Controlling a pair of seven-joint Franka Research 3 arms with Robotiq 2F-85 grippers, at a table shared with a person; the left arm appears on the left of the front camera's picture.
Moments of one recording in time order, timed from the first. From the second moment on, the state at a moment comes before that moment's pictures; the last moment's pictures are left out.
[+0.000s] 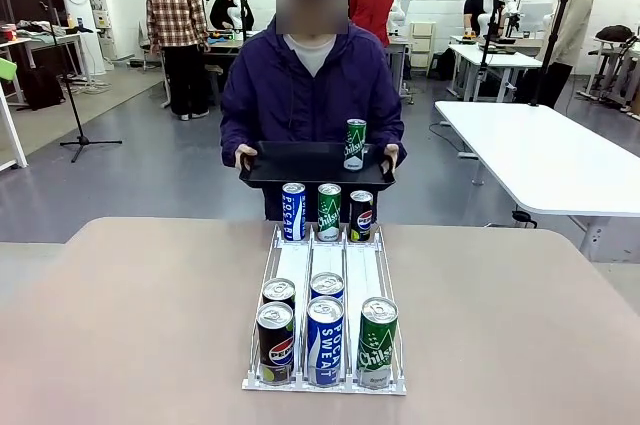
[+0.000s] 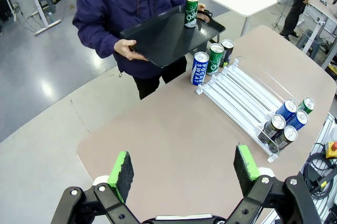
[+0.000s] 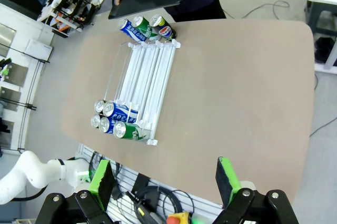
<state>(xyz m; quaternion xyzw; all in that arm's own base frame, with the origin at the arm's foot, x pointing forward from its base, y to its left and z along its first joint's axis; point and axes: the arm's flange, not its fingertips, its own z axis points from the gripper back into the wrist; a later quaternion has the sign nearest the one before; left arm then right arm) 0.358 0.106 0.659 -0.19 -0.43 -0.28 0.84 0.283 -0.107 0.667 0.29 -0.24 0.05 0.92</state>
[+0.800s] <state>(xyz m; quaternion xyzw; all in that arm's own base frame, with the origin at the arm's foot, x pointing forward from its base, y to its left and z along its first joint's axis) 0.369 0.011 0.640 -0.14 -0.32 -0.35 0.87 0.283 -0.107 0.668 0.29 -0.24 0.05 0.92</state>
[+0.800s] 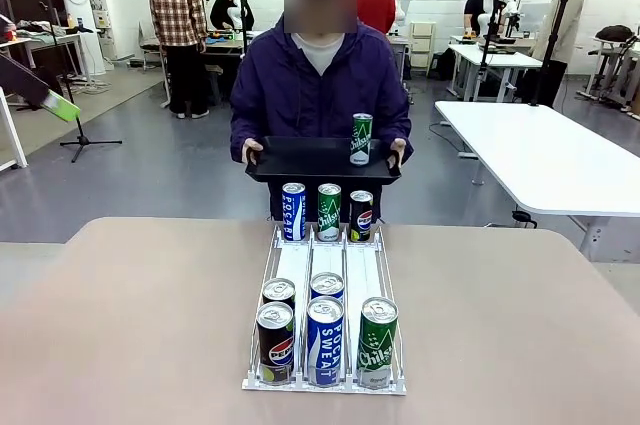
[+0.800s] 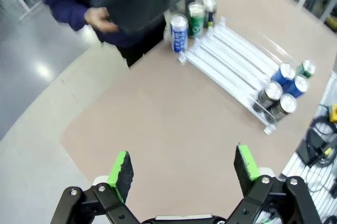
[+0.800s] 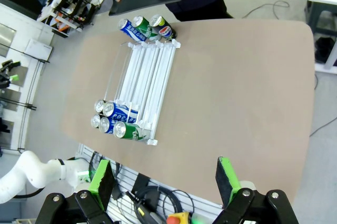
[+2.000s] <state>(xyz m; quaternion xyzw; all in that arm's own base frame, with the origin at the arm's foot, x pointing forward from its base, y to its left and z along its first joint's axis) 0.326 -0.166 0.591 -0.01 -0.17 -0.20 0.97 0.284 -0.107 0.668 0.29 -0.24 0.05 0.92</state>
